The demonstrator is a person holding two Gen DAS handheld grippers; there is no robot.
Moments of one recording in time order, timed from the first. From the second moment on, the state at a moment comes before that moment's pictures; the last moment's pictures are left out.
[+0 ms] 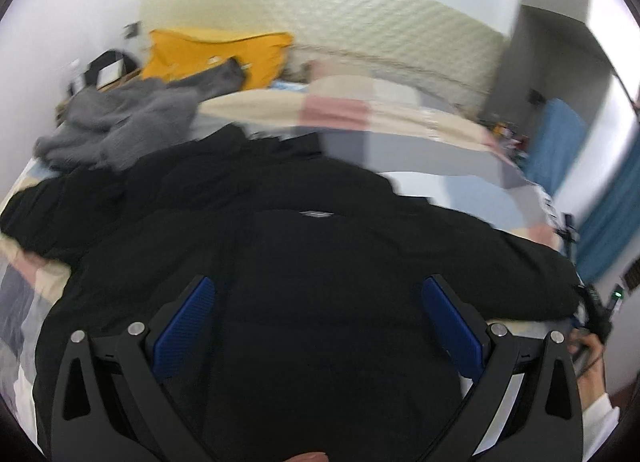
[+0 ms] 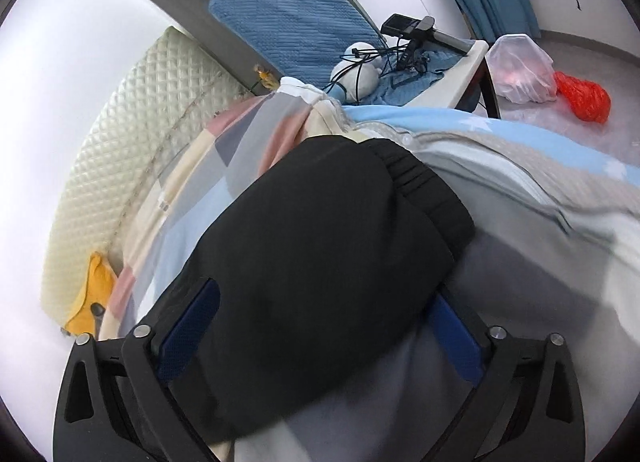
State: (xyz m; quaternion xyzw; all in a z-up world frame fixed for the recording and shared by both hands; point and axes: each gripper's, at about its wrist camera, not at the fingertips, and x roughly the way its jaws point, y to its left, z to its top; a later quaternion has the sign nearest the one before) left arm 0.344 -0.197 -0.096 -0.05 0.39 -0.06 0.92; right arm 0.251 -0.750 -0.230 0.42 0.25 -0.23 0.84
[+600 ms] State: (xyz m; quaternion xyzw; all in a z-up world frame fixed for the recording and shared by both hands) left arm 0.304 -0.098 -0.125 -0.07 0.38 -0.01 0.92; right arm 0.253 -0.755 -0.145 0.34 0.19 -0.23 0.89
